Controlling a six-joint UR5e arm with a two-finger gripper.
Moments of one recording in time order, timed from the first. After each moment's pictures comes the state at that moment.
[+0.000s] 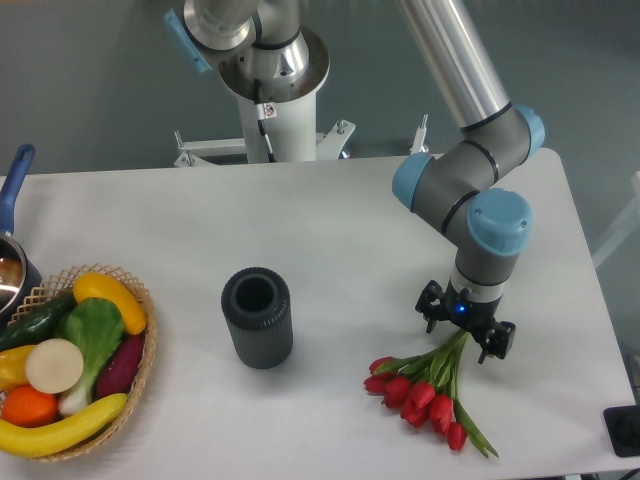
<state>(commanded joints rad) 2.68 -2.20 -1.60 -0.75 1.46 1.34</state>
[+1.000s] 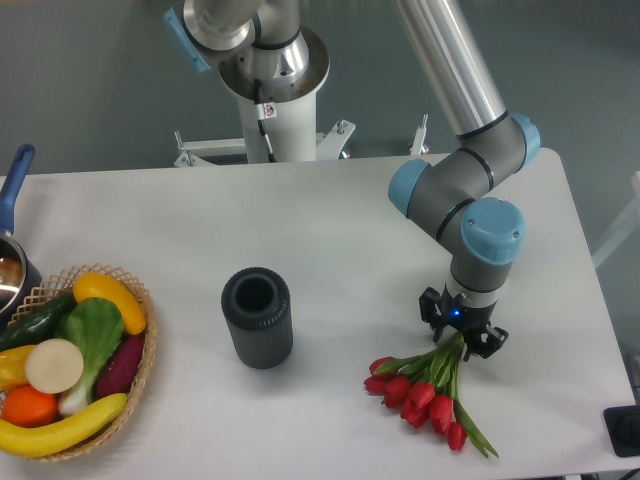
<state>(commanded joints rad) 2.68 -2.20 -1.60 -0.75 1.47 1.34</state>
